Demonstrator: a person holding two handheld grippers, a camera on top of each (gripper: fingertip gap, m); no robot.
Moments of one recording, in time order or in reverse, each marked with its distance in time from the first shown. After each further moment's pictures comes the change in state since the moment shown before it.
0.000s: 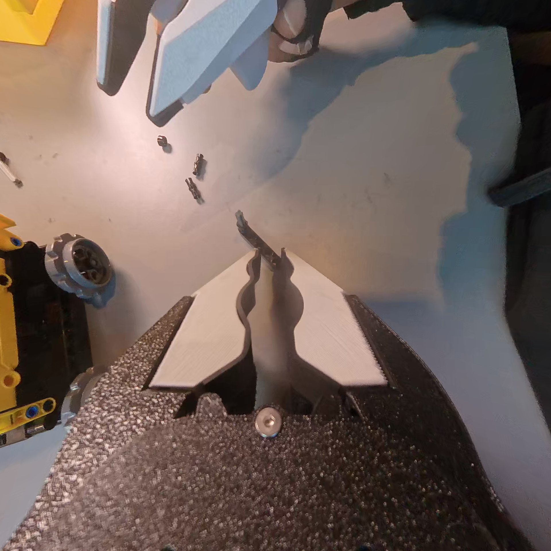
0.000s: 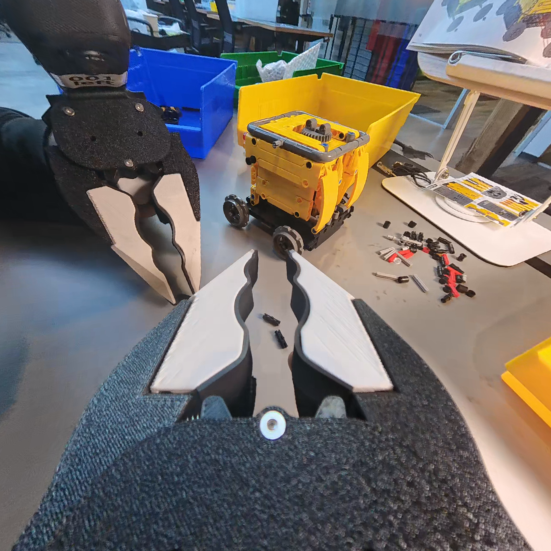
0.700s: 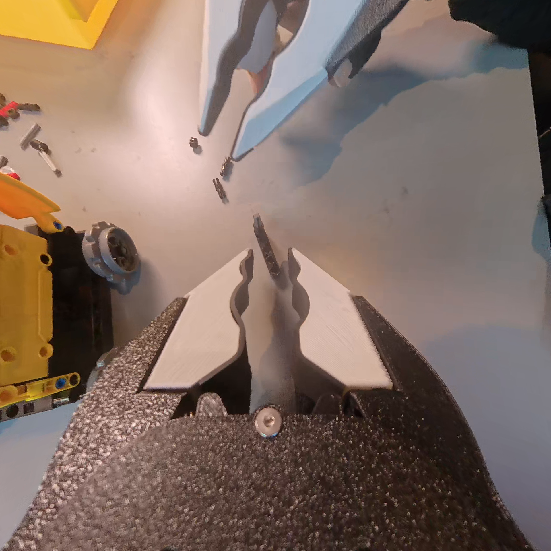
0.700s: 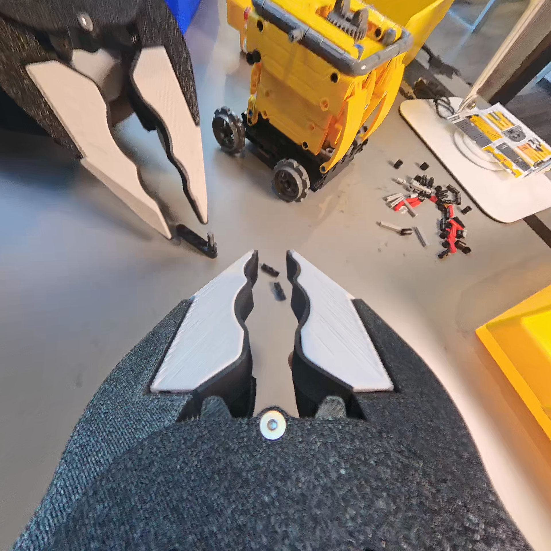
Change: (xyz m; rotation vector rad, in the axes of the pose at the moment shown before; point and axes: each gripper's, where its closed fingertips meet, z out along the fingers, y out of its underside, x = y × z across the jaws) left arm -0.012 -0.003 -0.007 0.023 -0.054 -0.048; right arm -0.003 0.037 -0.004 -0.303 0.041 -0.095
